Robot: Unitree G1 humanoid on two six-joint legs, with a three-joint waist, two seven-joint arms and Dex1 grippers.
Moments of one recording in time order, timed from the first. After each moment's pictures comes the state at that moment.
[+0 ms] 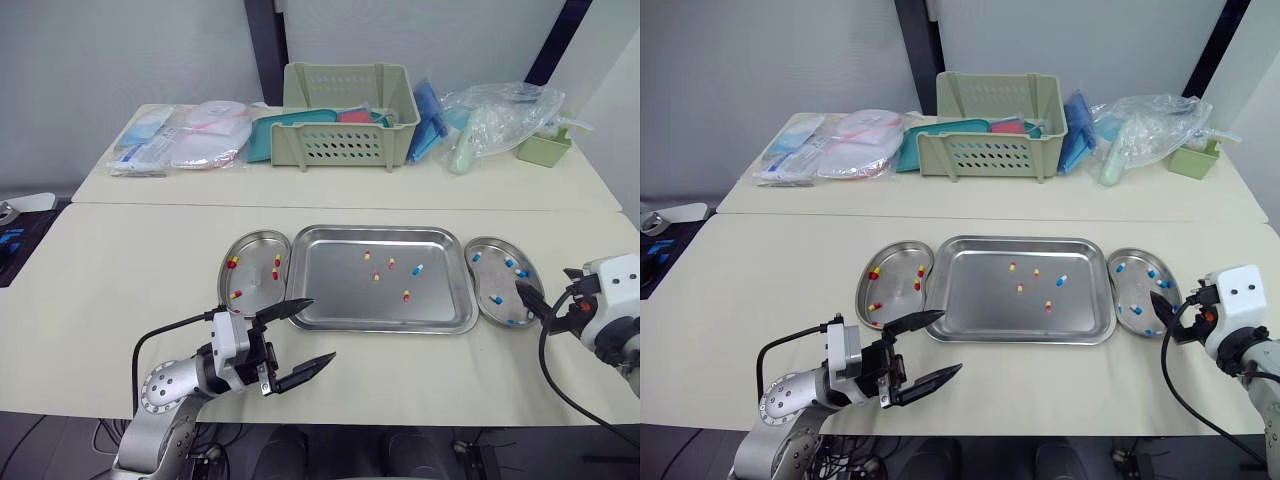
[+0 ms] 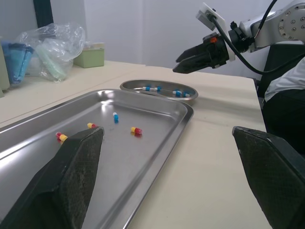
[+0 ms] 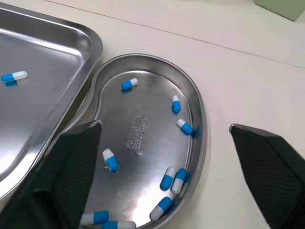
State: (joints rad) left arm 0.14 0.46 -0.03 -0.28 -0.51 -0.08 -1.04; right arm 0.13 -0.62 -0.51 -0.54 0.38 0.74 0.47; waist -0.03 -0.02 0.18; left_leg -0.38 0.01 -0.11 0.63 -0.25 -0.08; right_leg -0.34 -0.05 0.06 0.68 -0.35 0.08
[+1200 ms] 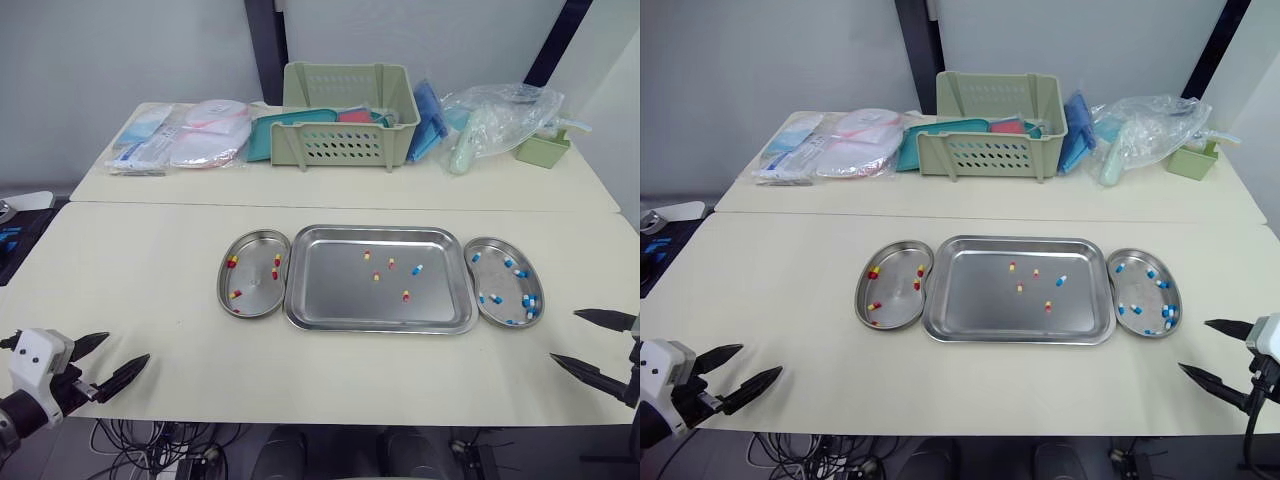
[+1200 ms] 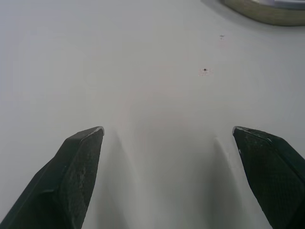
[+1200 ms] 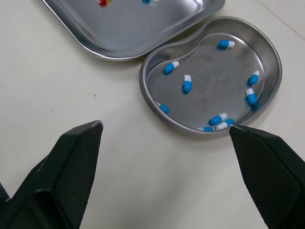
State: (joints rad) left arm 0.42 0.78 0.59 0.06 -0.46 0.11 -0.96; right arm 0.44 -0.89 -0.66 -0.27 0.38 0.20 1.17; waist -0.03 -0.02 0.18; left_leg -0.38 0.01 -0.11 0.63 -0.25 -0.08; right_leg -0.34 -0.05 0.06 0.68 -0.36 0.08
